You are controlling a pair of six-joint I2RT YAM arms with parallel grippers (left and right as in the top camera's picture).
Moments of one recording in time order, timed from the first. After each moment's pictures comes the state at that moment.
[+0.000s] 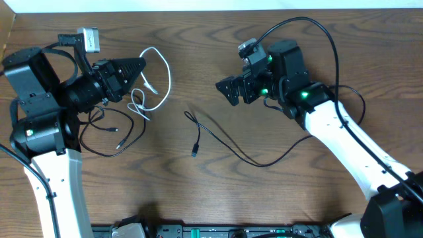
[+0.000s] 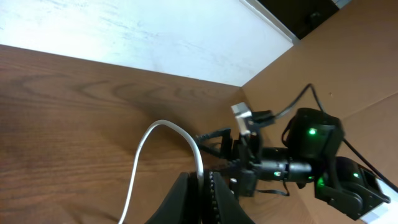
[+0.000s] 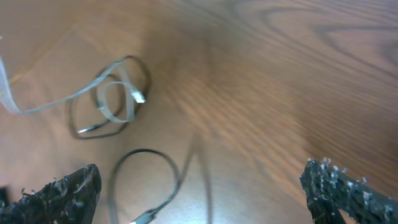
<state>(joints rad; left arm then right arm) 0.29 1.22 1.34 -0.67 1.06 -0.25 0.45 1.60 1.22 -0.27 -0.48 0.13</state>
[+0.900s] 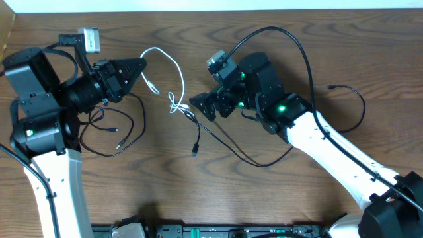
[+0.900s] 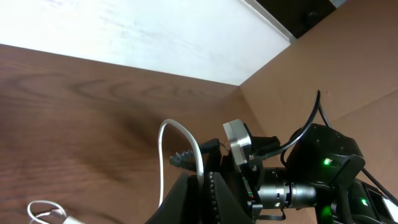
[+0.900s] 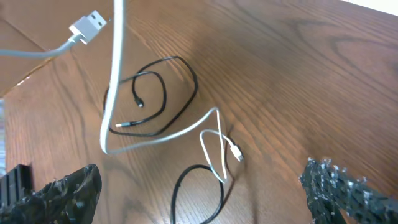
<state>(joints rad) 0.29 1.22 1.34 -0.68 1.07 -0.25 0.63 1.60 1.22 -0.17 -0.42 0.11</state>
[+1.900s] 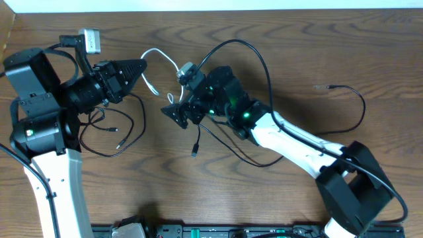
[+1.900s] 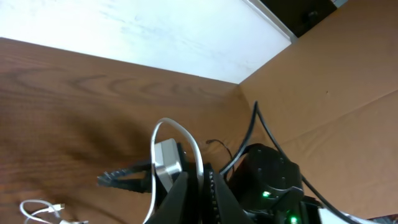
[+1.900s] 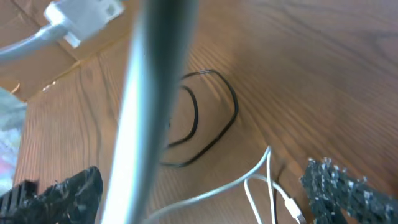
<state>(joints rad) 0.29 1.22 1.34 -0.70 1.07 -0.25 0.75 1.84 1.22 0.19 -0.43 0.19</state>
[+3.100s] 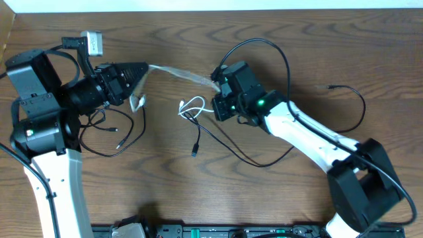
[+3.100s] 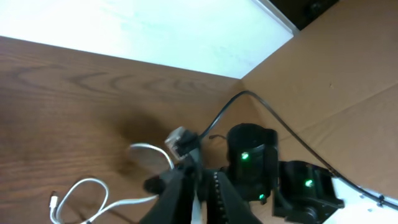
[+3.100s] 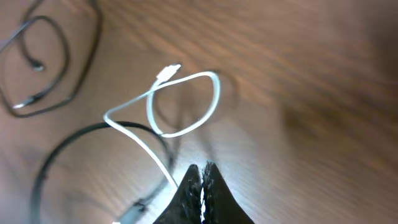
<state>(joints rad) 0.29 1.22 1.34 -0.73 1.07 -0.19 0.63 1.80 1.25 -0.34 -0.20 0.25</state>
